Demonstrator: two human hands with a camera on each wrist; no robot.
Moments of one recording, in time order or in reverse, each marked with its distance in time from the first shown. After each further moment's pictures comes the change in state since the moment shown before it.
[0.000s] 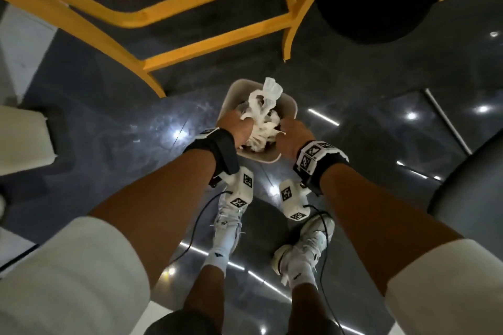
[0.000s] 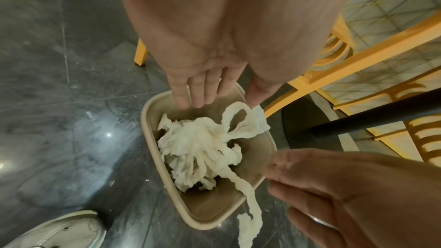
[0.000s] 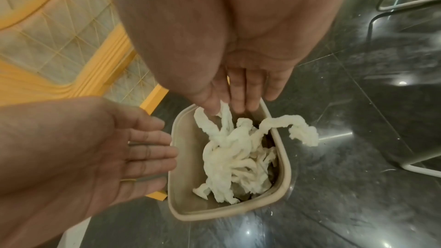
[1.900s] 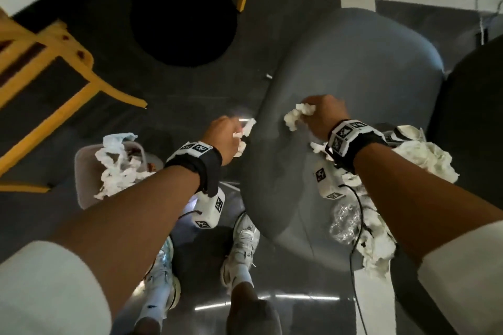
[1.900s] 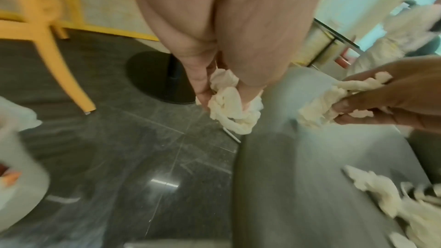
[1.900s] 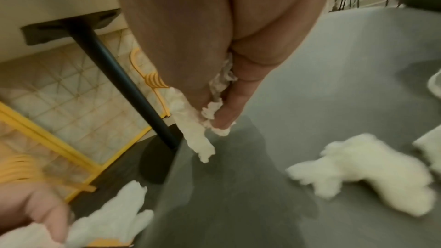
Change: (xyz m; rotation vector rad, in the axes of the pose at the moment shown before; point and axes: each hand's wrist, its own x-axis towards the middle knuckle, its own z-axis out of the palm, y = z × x) left_hand -0.136 0.269 0.247 0.527 -0.054 0.726; right_hand -0.187 0.349 -0.282 0.204 0.503 0.187
